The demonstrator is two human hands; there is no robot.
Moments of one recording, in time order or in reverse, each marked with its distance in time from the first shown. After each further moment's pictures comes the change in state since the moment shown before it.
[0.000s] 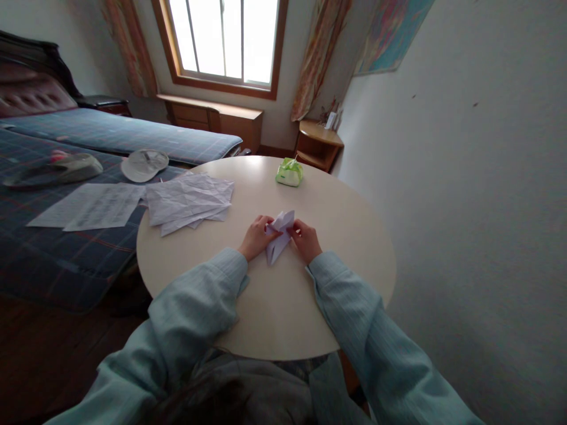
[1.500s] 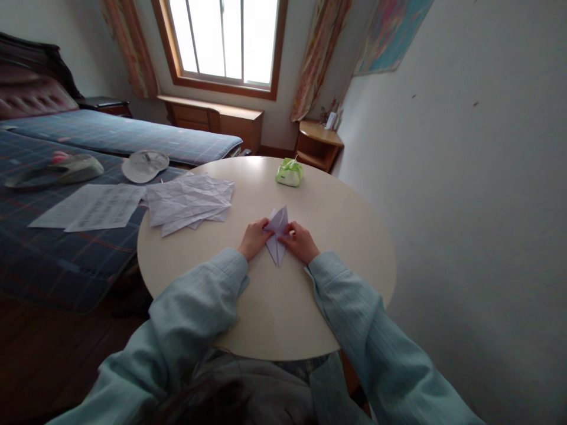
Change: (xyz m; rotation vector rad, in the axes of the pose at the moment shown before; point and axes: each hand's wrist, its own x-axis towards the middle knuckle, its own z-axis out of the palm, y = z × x) left_hand 0.002 0.003 -0.007 0.085 -0.085 -0.108; right_hand -0.002 -0.002 0.005 -0.014 -0.112 -0.040
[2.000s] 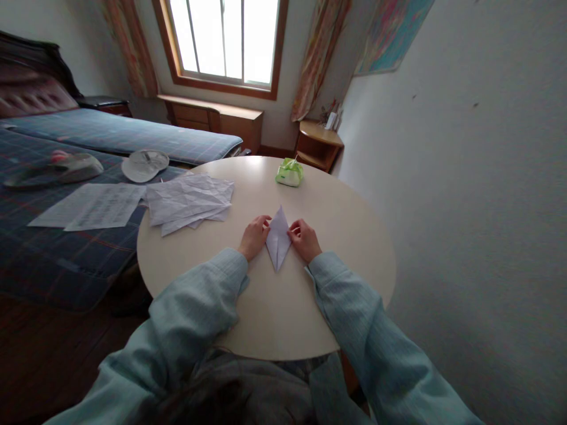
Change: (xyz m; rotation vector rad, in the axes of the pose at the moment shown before) left_hand 0.002 -0.008 0.006 -0.001 0.073 0.028; right_hand 0.002 0.002 -0.002 0.010 0.113 0.194
